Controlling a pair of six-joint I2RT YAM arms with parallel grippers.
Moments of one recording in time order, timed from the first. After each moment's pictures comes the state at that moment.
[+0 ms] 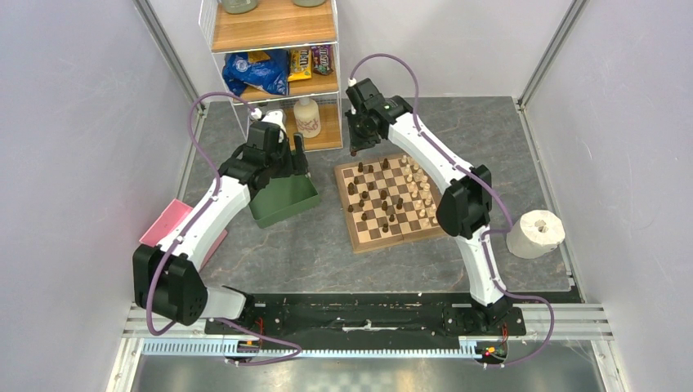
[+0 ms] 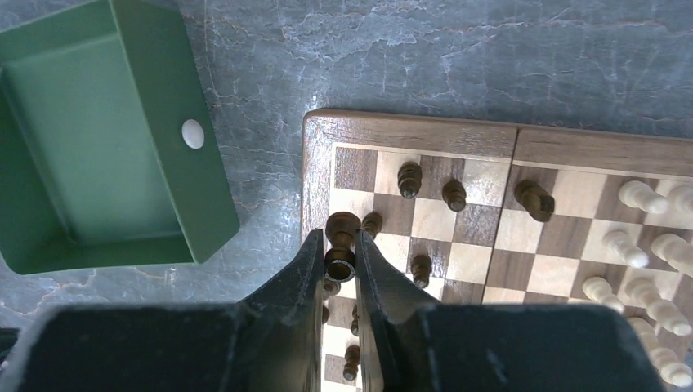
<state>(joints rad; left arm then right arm) -0.33 1.36 1.14 -0.46 -0.11 -0.33 0.61 2.26 2.30 -0.96 0.05 0.37</state>
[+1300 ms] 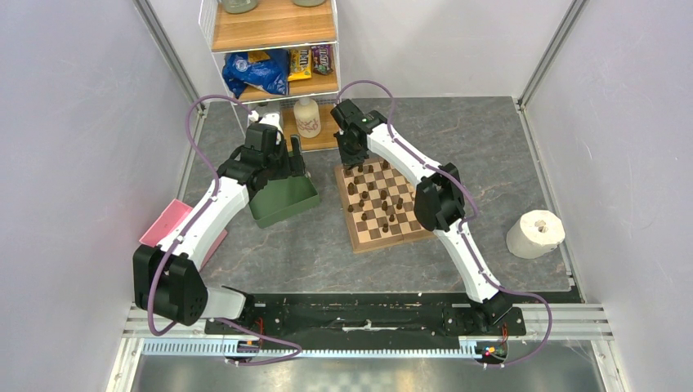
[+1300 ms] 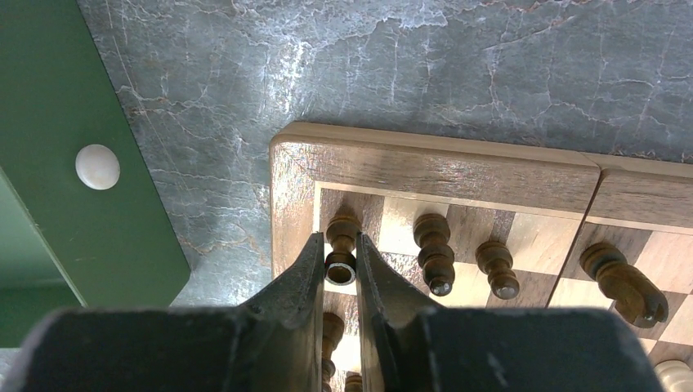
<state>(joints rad) -0.31 1.36 1.12 -0.46 -0.10 -0.33 0.64 2.52 2.44 -1.01 0.04 0.35</state>
